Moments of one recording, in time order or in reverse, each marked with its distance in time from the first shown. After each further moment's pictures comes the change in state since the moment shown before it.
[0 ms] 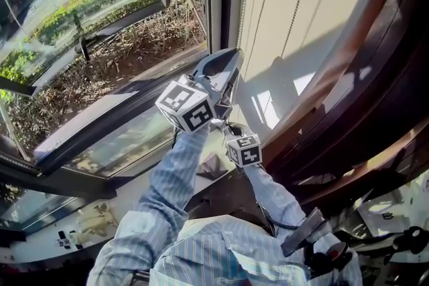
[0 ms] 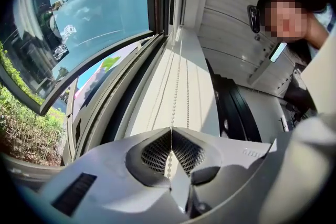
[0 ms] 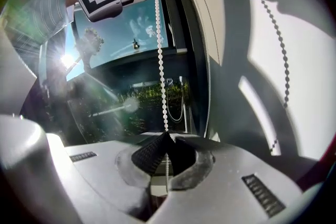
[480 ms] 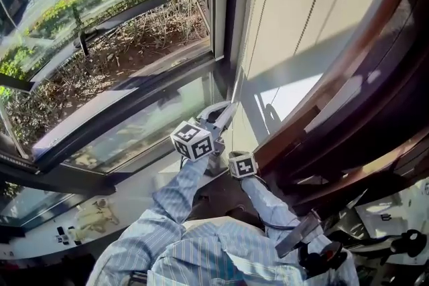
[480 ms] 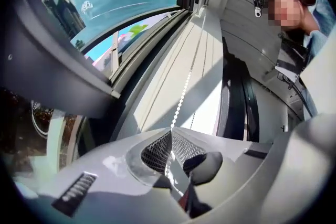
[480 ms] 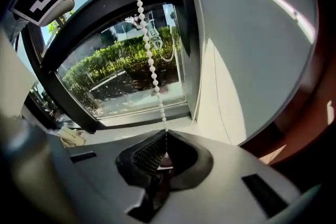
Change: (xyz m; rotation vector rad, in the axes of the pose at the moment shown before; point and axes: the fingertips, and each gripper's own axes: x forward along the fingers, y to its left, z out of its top) left arm -0.094 0.019 -0.182 -0.201 0.253 0.097; right arm 0.008 -0.007 -0.192 0.101 0.448 -0.048
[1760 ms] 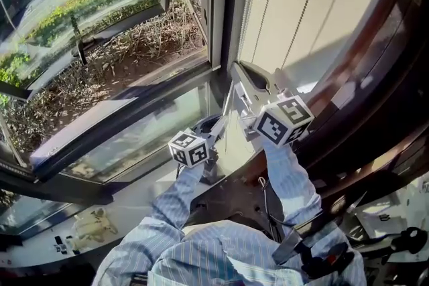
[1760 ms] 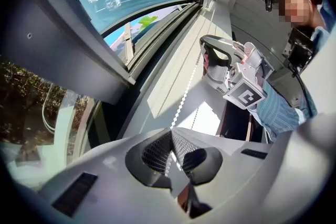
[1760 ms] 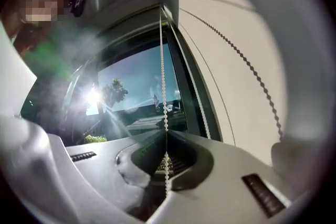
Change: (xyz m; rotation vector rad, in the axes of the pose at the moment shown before) left arm -0.013 0.028 -0.030 -0.059 0.086 0.056; right arm -0.331 0.065 0.378 -0.166 -1.054 0.297
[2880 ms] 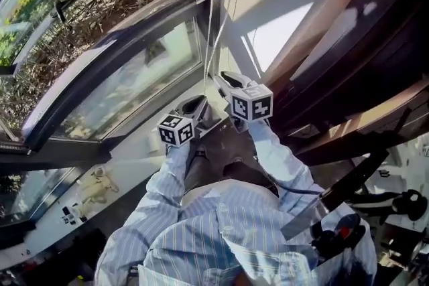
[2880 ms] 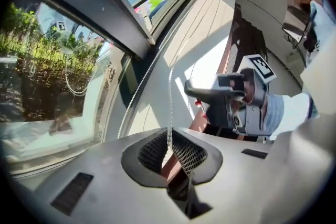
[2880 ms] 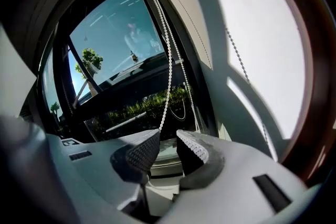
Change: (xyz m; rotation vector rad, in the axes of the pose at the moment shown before) left arm -0.093 0.006 -0.149 -0.021 0.234 0.181; right arm -0.109 0.006 -0.274 0.233 0.554 -0.158
